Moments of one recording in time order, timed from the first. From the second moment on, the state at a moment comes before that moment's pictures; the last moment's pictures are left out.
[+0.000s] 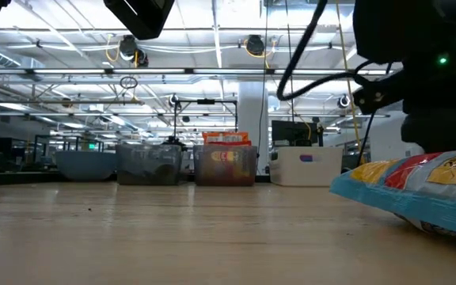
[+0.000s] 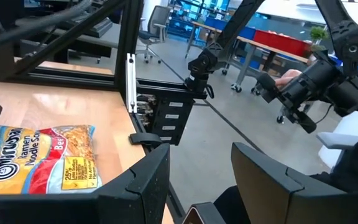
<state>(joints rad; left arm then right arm) -0.66 1.91 0.89 0.99 -0.15 -0.29 0.46 1.84 1.14 -1.27 0.23 1.23</state>
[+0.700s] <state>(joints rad) -0.64 1.91 0.89 0.94 -0.09 -0.30 0.46 1.95 1.14 -1.33 0.15 1.24</state>
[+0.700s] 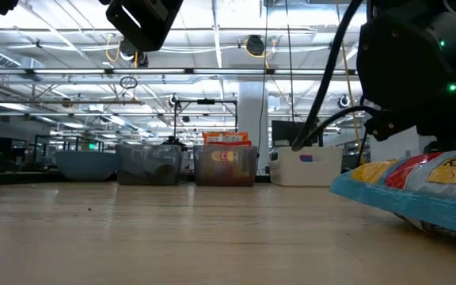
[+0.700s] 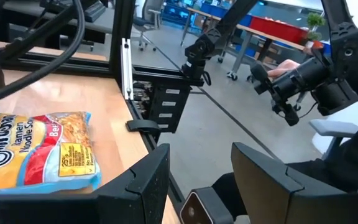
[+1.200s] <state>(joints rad) -0.64 1.91 0.89 0.94 -0.09 -0.32 0.46 1.95 1.14 -1.34 0.12 1.24</state>
